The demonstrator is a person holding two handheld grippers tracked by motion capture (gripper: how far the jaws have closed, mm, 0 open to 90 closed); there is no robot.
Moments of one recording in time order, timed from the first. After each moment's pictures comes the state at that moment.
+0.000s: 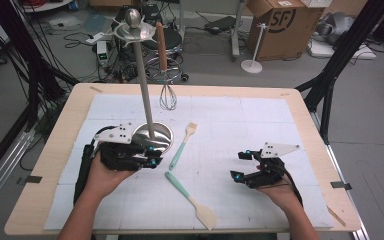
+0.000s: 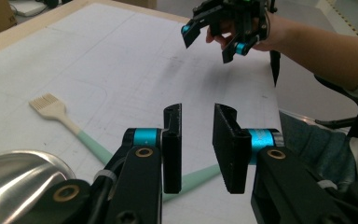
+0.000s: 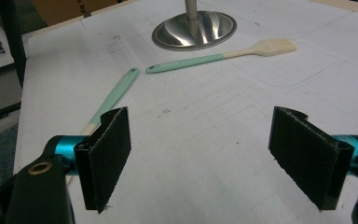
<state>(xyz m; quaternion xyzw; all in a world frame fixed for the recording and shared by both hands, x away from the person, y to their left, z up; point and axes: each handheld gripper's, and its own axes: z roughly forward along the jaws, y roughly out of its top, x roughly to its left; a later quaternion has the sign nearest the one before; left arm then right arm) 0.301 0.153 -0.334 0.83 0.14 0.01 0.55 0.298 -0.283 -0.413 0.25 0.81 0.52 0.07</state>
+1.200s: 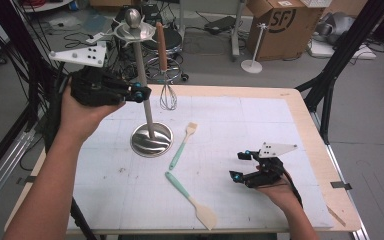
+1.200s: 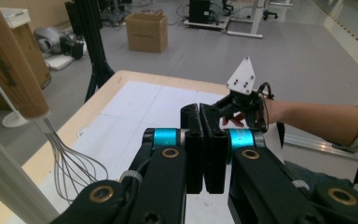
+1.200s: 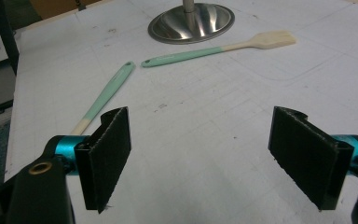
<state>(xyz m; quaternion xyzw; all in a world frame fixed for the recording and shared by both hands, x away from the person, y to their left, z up) 0.344 0.175 -0.179 0.80 0.10 0.07 0.58 0.300 -0.282 -0.416 0.25 0.82 0.51 0.07</state>
